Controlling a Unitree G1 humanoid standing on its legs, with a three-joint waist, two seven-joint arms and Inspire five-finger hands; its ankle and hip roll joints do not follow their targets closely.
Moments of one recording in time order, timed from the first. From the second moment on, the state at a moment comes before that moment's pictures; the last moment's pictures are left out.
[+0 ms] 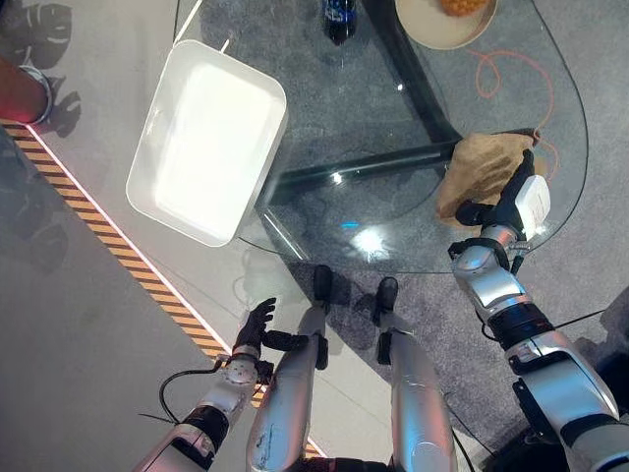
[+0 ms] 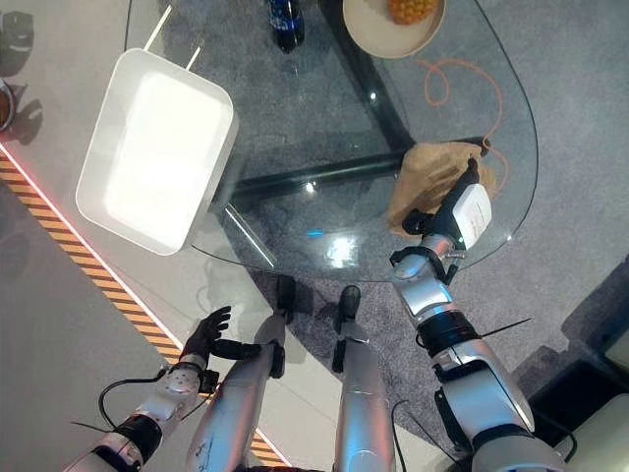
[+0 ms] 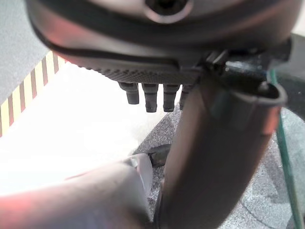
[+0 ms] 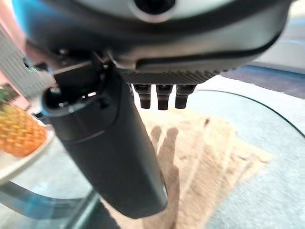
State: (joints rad) left arm -0.31 0.29 -0.50 0.88 -0.37 -0.13 0.27; right arm -0.78 -0.50 0.36 0.62 0.14 0.36 -0.86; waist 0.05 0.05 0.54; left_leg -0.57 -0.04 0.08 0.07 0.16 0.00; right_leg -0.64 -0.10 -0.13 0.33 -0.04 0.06
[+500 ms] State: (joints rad) left arm -0.31 0.31 -0.50 0.84 -0.39 -0.14 0.28; right arm -0.88 -0.56 0.40 0.67 0.21 0.36 -0.74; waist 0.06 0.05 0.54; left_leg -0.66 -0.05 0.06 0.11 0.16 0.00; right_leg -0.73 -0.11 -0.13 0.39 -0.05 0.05
